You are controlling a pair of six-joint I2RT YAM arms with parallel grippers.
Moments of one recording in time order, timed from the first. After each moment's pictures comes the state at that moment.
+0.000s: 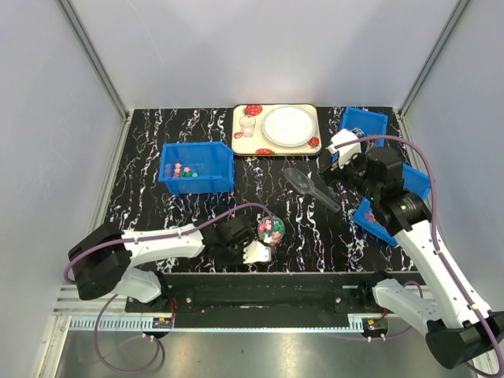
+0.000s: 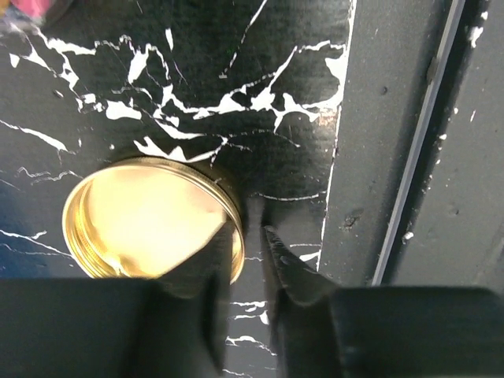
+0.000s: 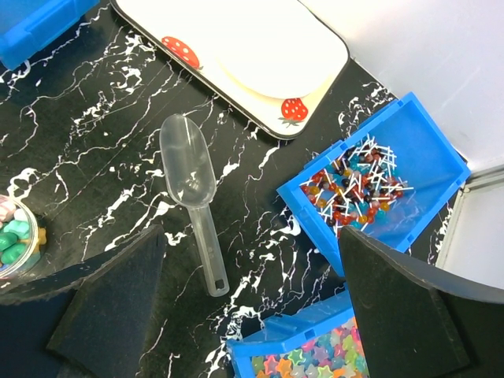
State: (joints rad) left arm -1.05 1.37 0.68 -0.55 0.12 0.51; right arm 0.36 0.93 1.03 -0.47 -0.06 -0.41
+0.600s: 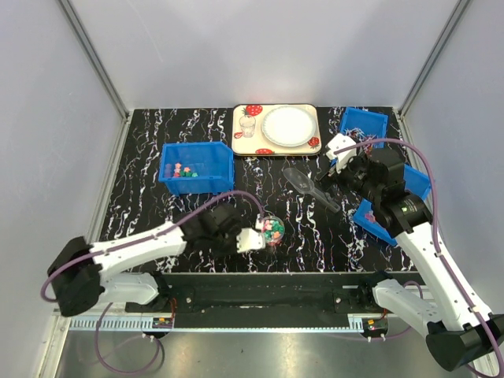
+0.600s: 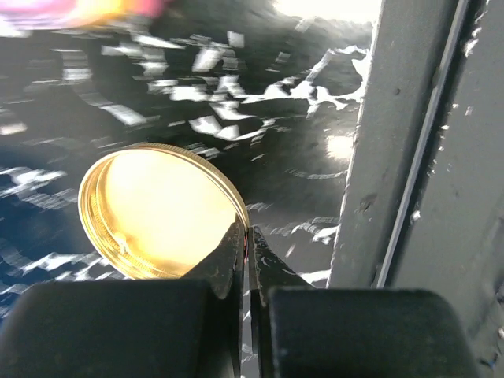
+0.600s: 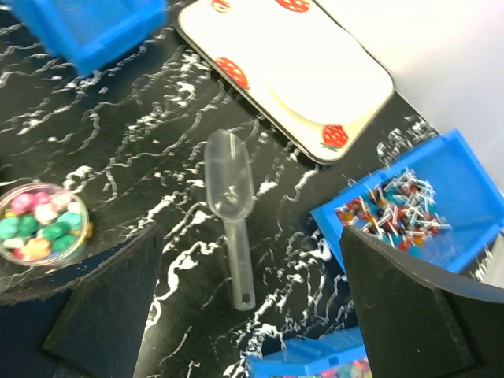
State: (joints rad) left arm -0.99 1.24 0.70 -0.60 0.13 0.52; right arm 0.36 0.91 1.02 -0.47 -0.21 -0.42
